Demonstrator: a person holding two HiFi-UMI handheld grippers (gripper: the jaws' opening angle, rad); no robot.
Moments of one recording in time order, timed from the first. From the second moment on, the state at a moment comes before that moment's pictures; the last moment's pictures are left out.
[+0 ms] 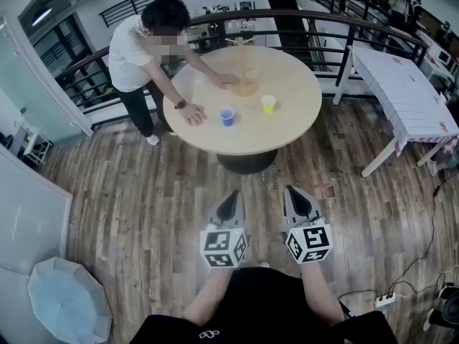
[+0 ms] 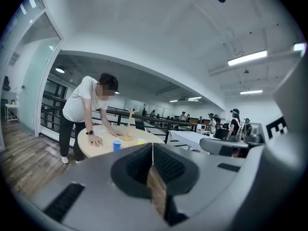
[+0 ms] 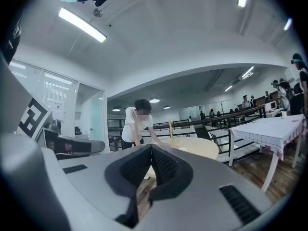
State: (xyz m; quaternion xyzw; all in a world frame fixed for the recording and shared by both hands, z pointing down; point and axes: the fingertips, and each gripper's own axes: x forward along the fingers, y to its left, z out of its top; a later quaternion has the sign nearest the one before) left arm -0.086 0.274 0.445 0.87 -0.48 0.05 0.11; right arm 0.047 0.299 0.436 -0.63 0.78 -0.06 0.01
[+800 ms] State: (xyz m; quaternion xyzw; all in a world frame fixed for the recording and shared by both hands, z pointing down) left arm -0.083 0.272 0.461 0.87 -0.48 0.05 0.13; right arm 0.054 0.295 0.451 -0.63 0.78 -0.08 0.01
